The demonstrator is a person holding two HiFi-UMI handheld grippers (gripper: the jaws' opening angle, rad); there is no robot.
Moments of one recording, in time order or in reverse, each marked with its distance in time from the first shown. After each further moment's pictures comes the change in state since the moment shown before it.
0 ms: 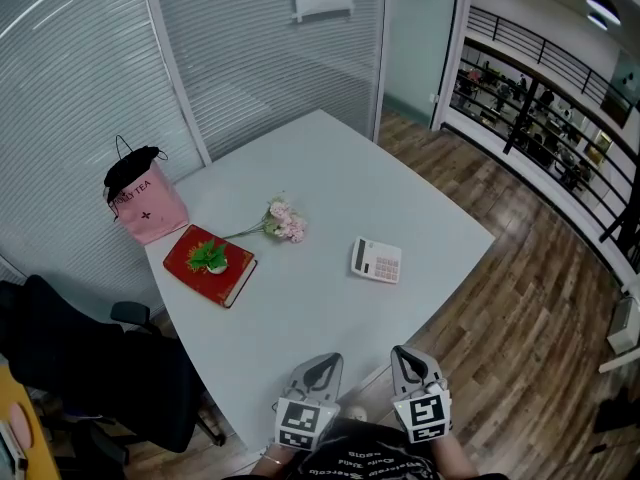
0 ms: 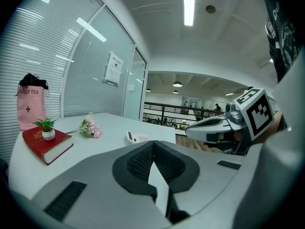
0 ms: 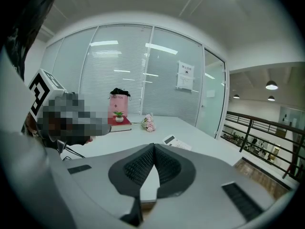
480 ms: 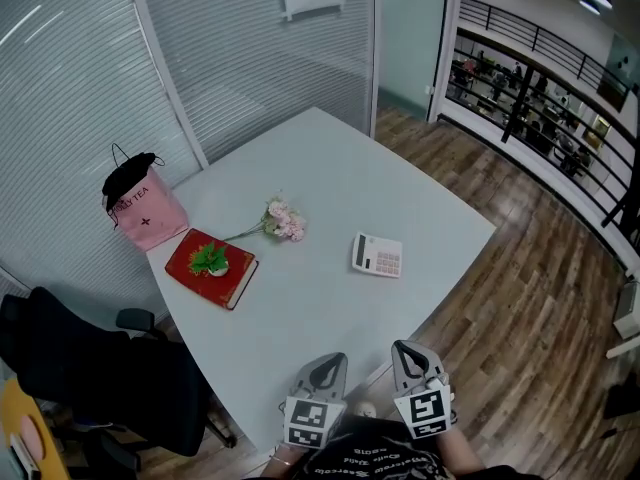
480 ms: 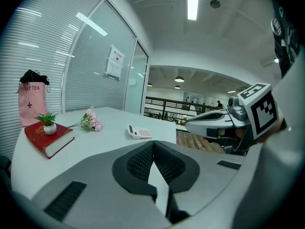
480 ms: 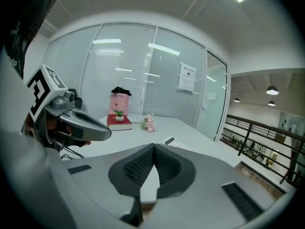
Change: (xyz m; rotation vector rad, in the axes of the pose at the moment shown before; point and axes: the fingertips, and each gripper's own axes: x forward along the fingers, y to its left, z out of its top) left arm 0.003 0.000 -0.015 -0.024 0.075 0.015; right arm 0.003 0.004 0.004 -0.043 -0.002 -0.006
